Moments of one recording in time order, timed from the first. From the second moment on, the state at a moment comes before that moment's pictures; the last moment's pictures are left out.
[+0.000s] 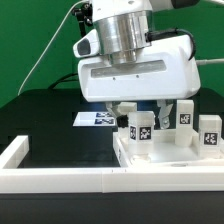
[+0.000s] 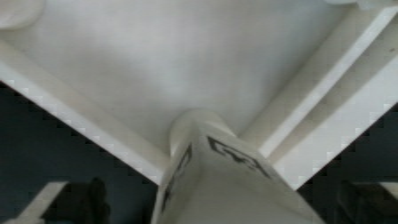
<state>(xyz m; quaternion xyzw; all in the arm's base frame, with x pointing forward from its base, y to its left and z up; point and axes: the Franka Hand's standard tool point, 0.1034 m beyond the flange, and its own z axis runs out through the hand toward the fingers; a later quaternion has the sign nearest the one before) 0.607 0.008 0.079 -0.95 0.30 -0.02 0.09</state>
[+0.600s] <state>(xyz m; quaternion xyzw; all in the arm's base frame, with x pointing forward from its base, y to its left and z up) 0.609 0.008 0.078 -0.99 0.08 -0.05 0.07</state>
